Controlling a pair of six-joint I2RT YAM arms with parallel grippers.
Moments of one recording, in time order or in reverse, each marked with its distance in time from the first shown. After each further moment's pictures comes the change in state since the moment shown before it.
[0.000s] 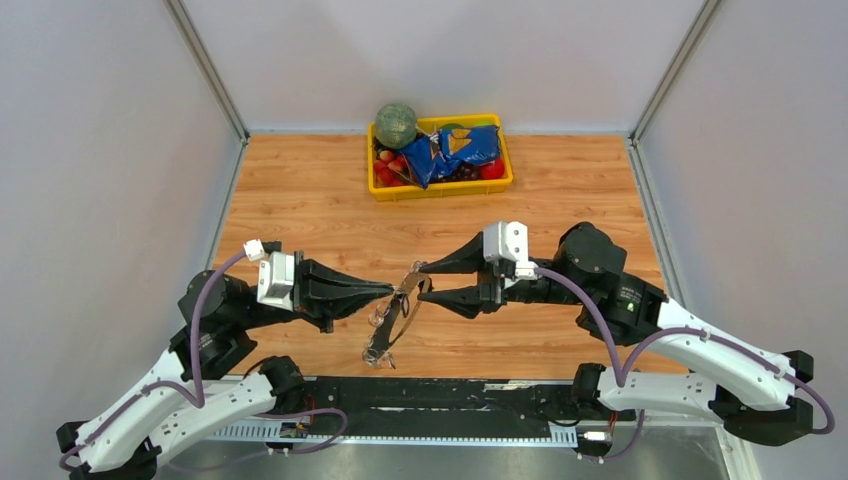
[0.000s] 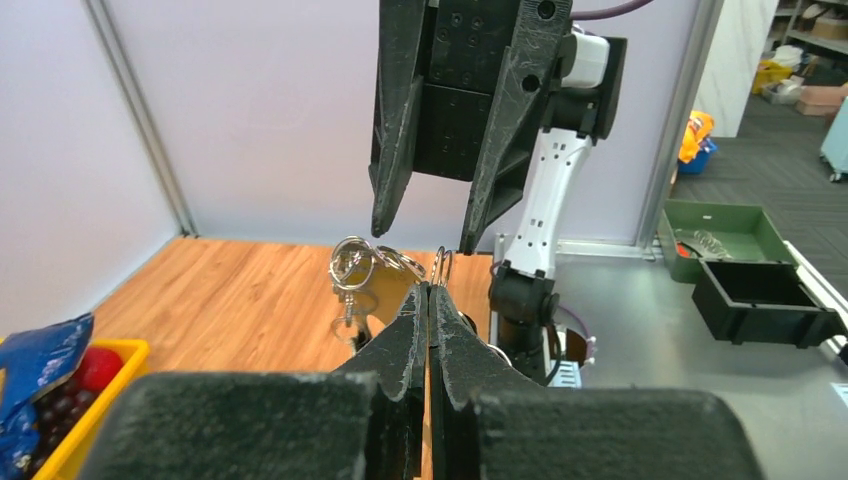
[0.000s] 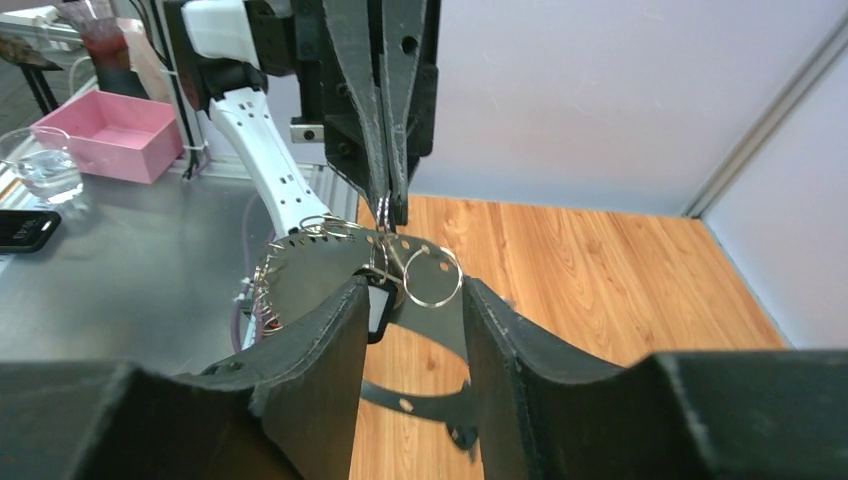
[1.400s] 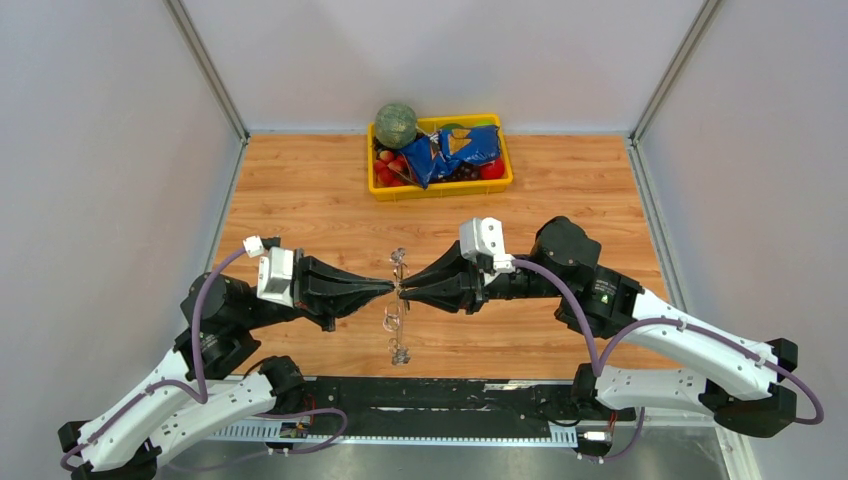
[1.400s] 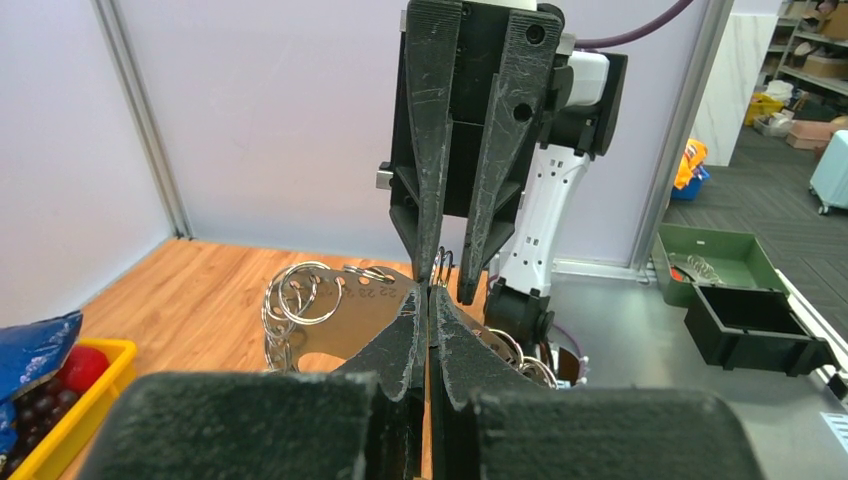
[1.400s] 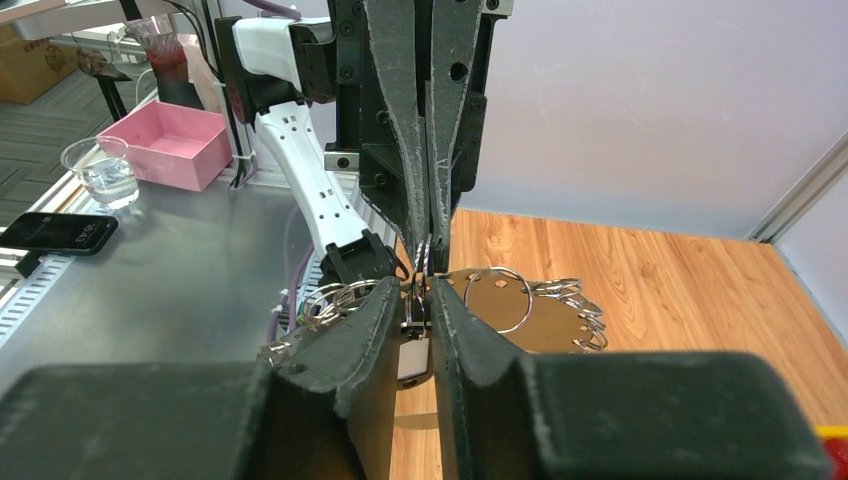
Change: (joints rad) left arm 0.000 -0.004 -0.034 0.071 -0.022 -0.068; right arm 0.006 0.092 0.026 0.079 -0.105 0.058
